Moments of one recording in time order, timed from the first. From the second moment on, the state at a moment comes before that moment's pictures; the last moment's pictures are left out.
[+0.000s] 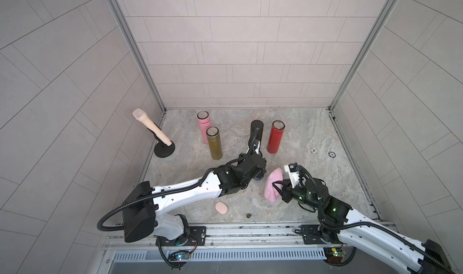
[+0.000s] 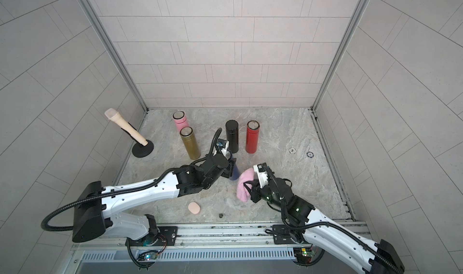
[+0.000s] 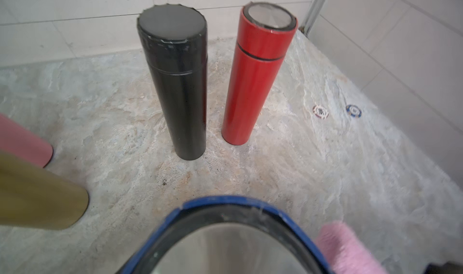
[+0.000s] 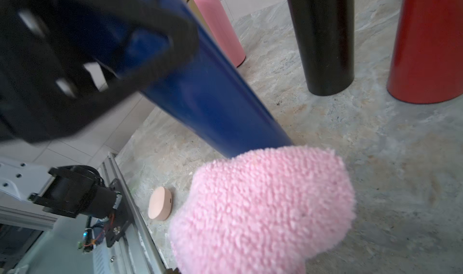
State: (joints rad) left arm -1.11 1.39 1.07 -0.32 -0.57 -0.60; right arm 0.85 0.58 0.16 0.07 -0.02 0.55
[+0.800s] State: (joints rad) left arm -1.13 1.56 1.24 -0.42 -0.49 -0.93; right arm 0.96 0.61 0.29 0.12 0.35 0.55
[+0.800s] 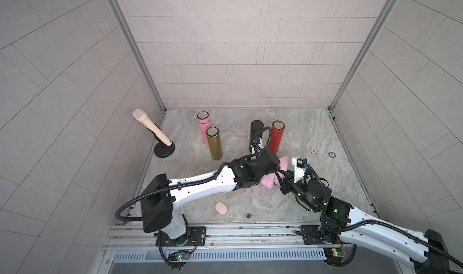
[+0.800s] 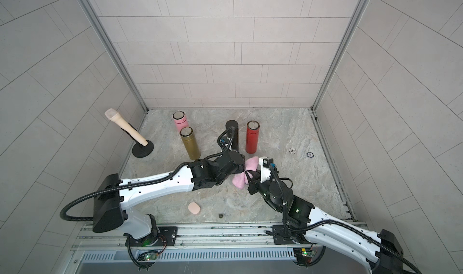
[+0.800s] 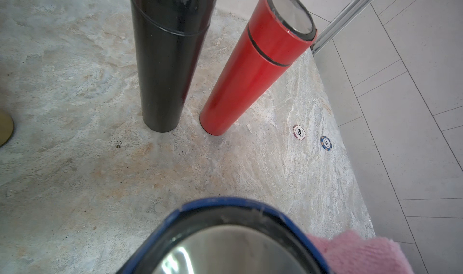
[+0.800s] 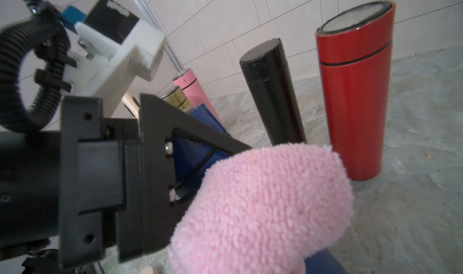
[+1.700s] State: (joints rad) left arm -0.99 1.46 1.15 -0.27 0.25 0.16; right arm 0.21 0.97 0.38 0.03 -0.67 0.63
